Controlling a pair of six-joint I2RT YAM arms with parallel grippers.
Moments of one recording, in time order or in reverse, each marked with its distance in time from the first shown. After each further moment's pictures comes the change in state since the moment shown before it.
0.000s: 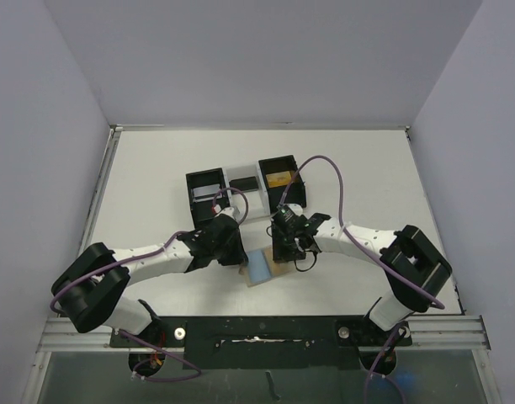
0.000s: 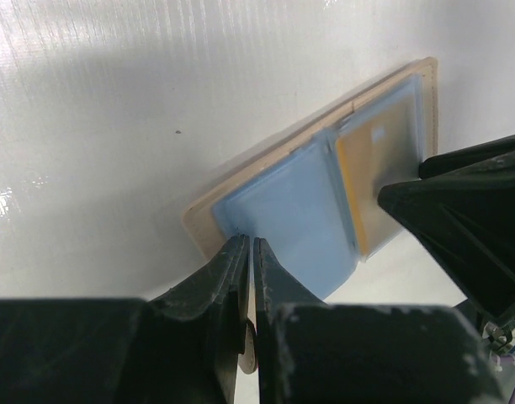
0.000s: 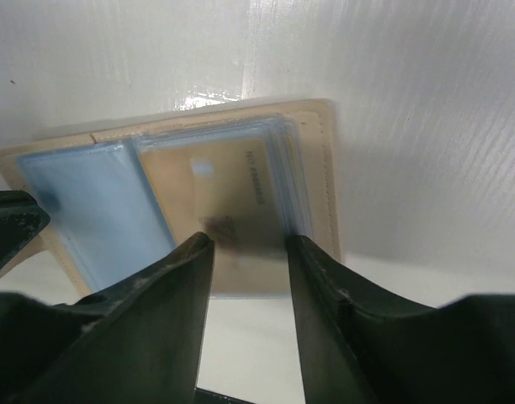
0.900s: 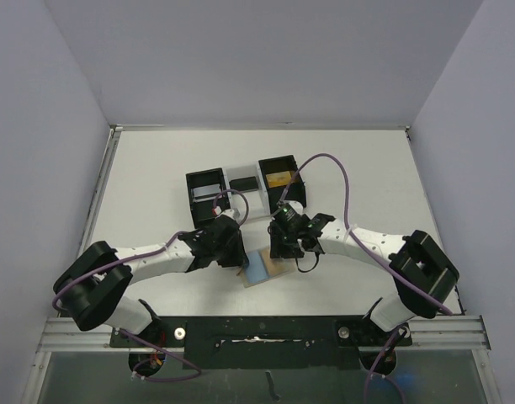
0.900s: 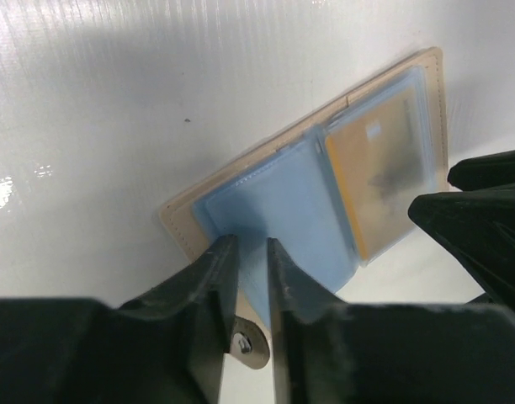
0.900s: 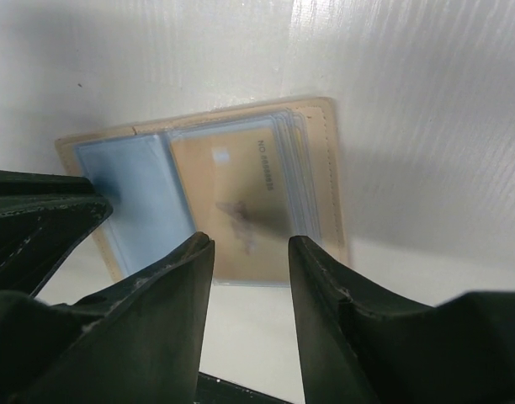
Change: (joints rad) left arm 0.000 0.027 0.000 -0.008 0.014 0.000; right arm 0.010 -0.053 0.003 0.020 -0.014 0.025
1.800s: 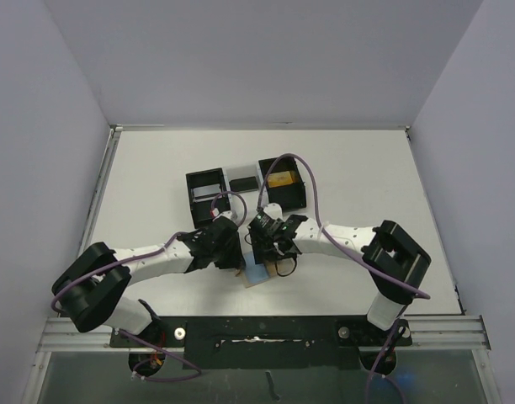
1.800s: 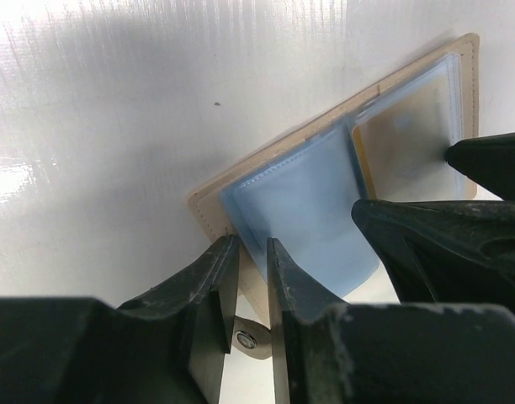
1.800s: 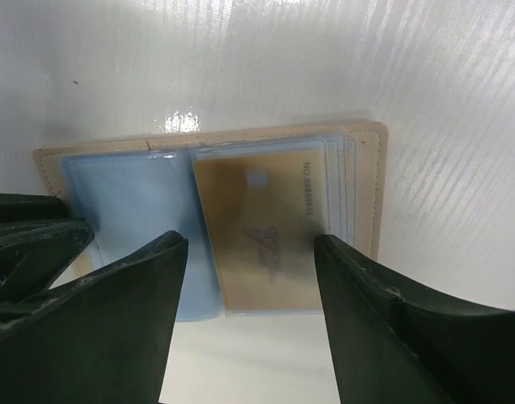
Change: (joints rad) left arm 0.000 -0.020 -0.009 -0.054 -0.018 -0.003; right arm 0.126 0.175 0.152 -0.080 0.161 -0.058
